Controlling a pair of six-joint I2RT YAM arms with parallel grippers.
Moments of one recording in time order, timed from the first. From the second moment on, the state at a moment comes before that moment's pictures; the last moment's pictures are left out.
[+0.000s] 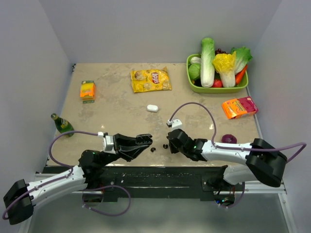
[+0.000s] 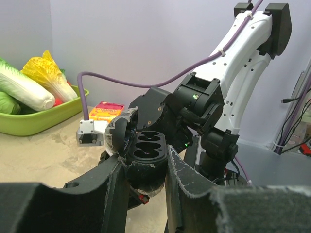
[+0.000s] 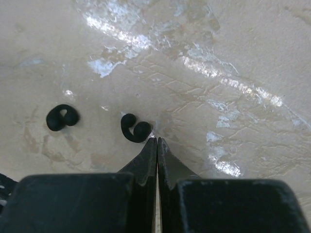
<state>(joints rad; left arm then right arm) -0.96 0.53 0.05 0.94 0.22 -0.29 1.03 1.31 0.55 -0.05 0.35 0.55</state>
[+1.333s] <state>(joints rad) -0.96 0.54 0.05 0.96 0.23 -0.31 1.03 1.31 0.60 -0.02 0.19 0.46</state>
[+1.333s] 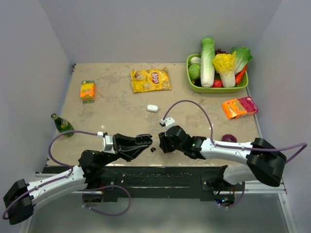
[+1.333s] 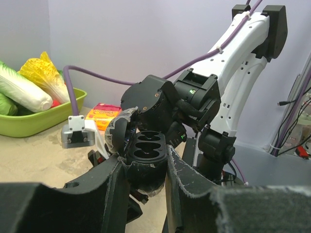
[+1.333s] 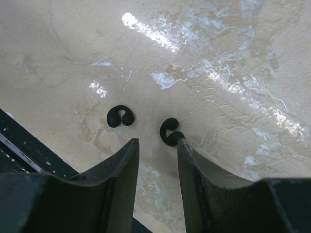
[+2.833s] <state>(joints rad) -0.96 0.53 0.05 0.95 0.23 -0.31 1.03 1.47 0.64 0.04 0.21 0.39</state>
